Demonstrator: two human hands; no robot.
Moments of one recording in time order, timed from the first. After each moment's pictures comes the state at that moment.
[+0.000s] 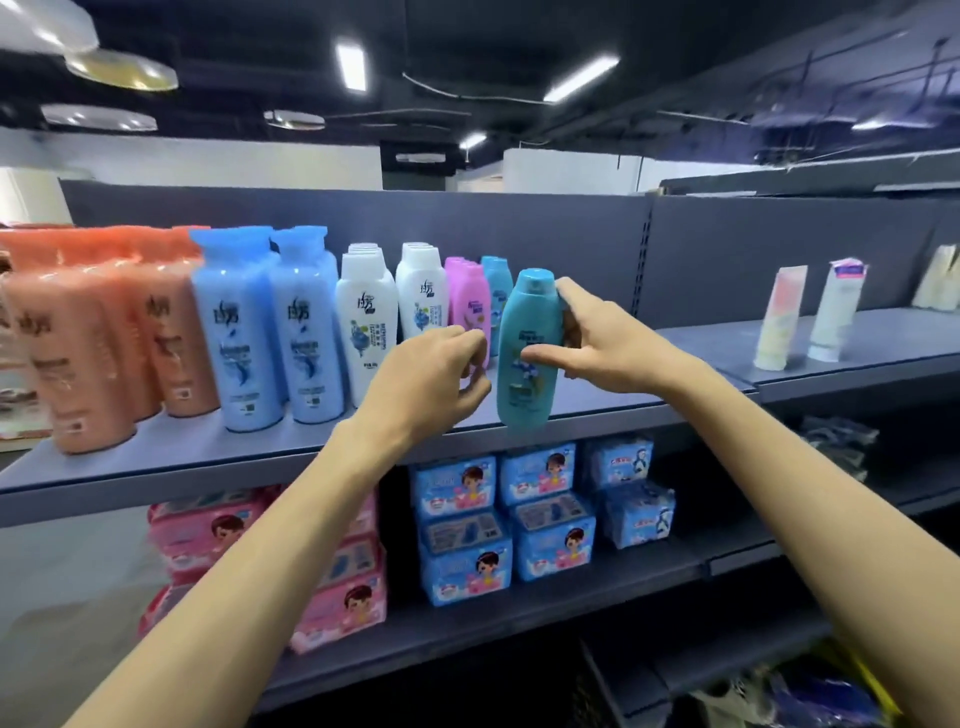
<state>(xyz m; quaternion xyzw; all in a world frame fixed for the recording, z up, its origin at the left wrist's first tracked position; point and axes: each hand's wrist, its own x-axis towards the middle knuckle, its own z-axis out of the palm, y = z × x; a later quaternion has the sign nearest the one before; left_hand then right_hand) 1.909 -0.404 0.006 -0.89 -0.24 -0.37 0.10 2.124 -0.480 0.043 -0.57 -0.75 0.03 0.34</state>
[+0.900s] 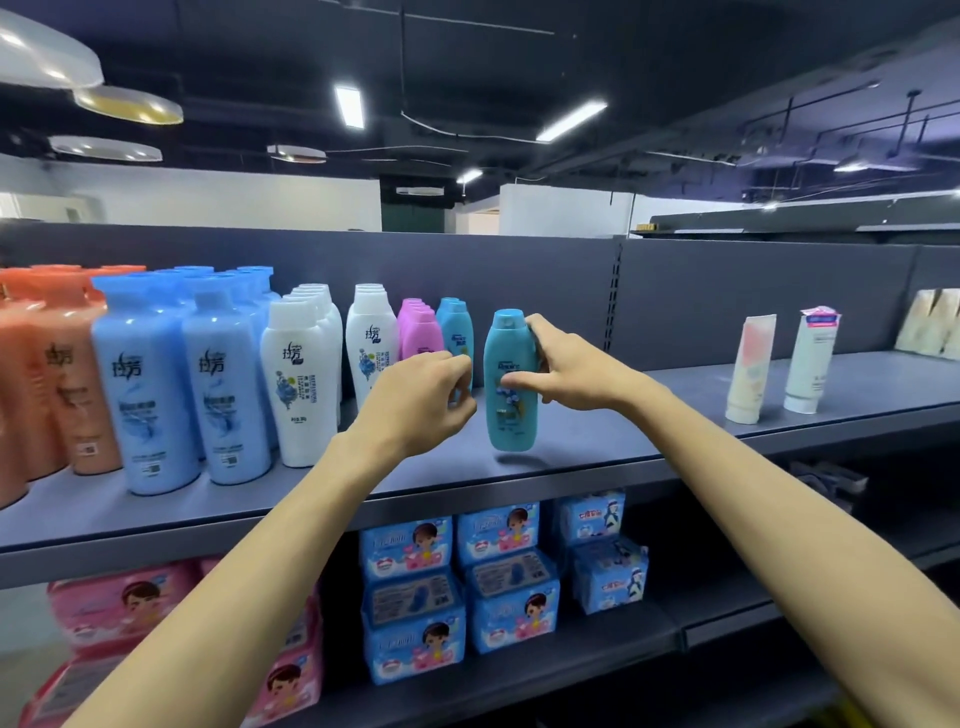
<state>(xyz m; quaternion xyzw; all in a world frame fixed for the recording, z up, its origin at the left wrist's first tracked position) 1.988 -0.365 0.021 -0.88 -0.28 -0.36 0.12 2.209 -0.415 0.052 -0.60 -0.74 0.06 0.29</state>
